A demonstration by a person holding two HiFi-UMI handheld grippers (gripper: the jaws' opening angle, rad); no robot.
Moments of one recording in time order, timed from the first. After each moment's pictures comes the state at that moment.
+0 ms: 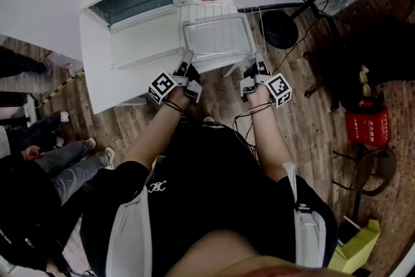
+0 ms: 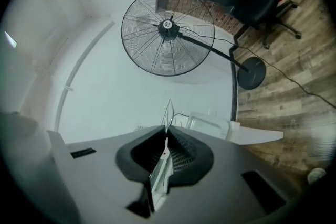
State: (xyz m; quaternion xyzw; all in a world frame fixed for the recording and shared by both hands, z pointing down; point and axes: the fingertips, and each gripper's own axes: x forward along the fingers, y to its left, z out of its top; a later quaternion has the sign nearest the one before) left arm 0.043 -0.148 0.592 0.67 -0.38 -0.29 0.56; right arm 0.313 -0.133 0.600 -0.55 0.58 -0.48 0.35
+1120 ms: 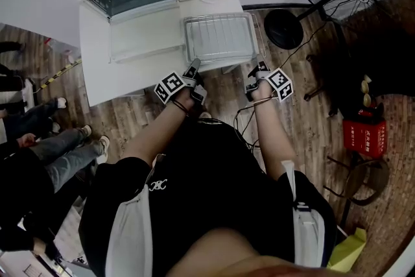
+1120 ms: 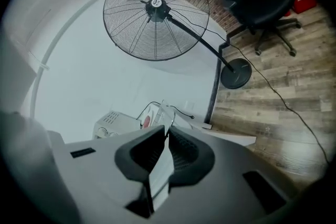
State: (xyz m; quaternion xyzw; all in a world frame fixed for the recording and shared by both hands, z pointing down) left arm 0.068 -0.134 0.677 0.62 -0.44 -0.21 0.62; right arm 0.335 -0.159 0.681 -0.59 0.57 -0.54 0.22
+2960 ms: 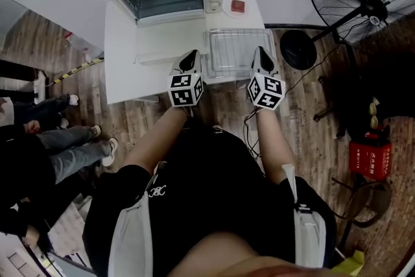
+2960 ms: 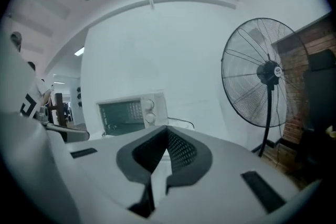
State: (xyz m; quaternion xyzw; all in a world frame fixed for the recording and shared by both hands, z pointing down) left arm -0.013 -0.159 0.536 0.77 -0.60 0.10 0.19; right arm 0.198 -0.186 0.516 -0.60 0.79 -0.12 -0.04
